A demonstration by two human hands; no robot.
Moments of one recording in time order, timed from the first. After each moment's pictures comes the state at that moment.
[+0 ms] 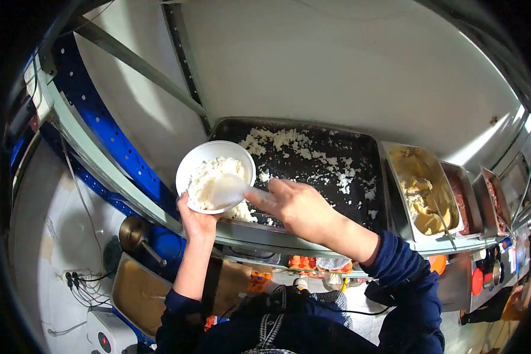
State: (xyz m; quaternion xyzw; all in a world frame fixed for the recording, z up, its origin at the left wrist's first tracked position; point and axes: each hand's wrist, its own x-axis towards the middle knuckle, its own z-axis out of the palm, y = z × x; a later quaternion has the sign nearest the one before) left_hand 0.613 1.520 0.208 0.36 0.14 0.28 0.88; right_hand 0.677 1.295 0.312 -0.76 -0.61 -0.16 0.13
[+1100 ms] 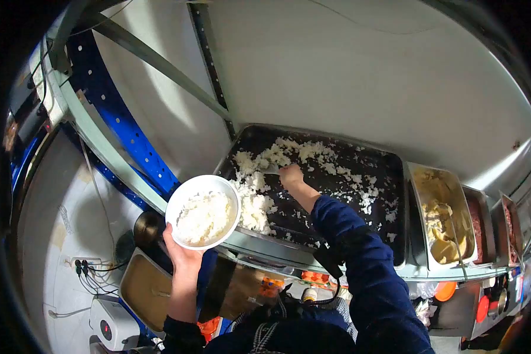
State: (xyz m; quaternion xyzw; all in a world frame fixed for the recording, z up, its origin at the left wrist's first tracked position) left_hand 0.542 1.566 0.211 0.33 0.20 0.31 0.87; right_hand 0.876 1.453 0.112 -0.79 -0.14 0.18 0.57
